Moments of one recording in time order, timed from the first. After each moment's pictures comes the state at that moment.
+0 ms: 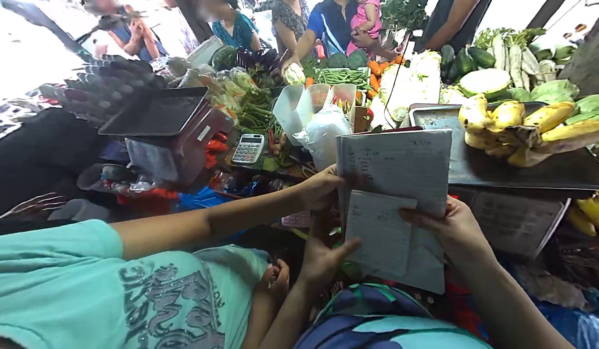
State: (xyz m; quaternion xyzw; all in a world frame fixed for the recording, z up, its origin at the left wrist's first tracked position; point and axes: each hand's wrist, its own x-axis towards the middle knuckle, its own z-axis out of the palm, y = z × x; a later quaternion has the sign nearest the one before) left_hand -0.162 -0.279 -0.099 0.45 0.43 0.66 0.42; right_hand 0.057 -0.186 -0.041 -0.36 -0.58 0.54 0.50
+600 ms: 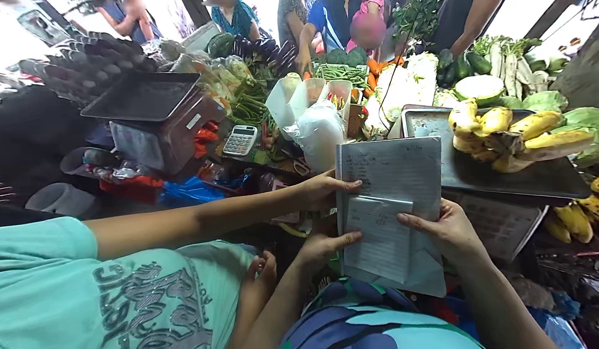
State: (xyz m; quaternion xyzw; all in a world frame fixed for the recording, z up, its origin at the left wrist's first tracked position) left_hand -0.169 -0.203 -0.036 0.39 0.36 0.45 0.72; right_hand 0.086 -0.173 -0.052 -0.34 -0.58 0.57 0.47
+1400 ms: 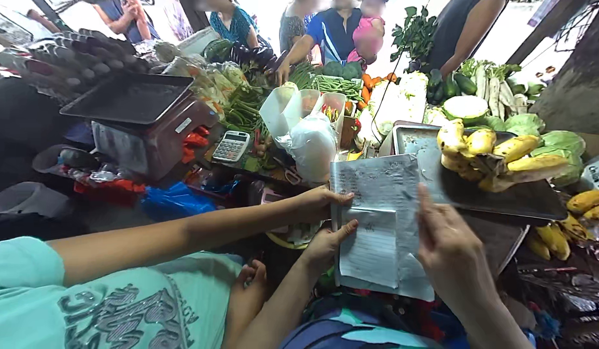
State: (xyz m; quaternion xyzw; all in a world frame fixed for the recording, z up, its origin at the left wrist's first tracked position) left_hand -0.175 -0.149 -0.057 0.33 0.36 0.39 0.78; right_hand 0.082 -0.193 -0.014 -0.47 -0.82 -0.05 0.32
